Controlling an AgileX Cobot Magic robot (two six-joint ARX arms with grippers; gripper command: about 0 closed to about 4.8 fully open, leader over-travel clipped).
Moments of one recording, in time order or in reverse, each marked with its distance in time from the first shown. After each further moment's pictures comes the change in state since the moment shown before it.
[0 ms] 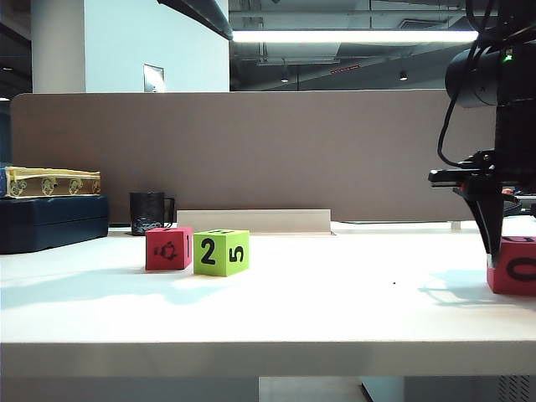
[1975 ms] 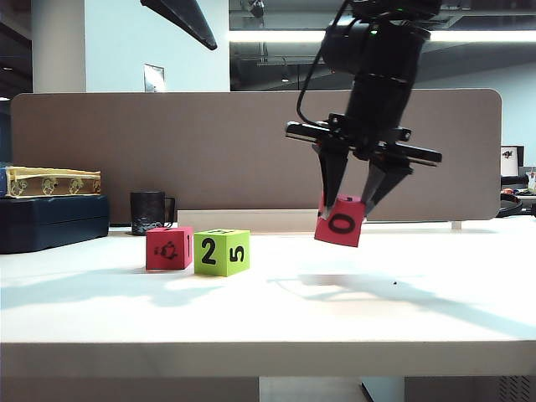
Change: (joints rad) left arm 0.001 0.000 0.000 -0.080 -0.068 0.024; right arm 0.275 0.203 0.377 0.034 -0.132 0.007
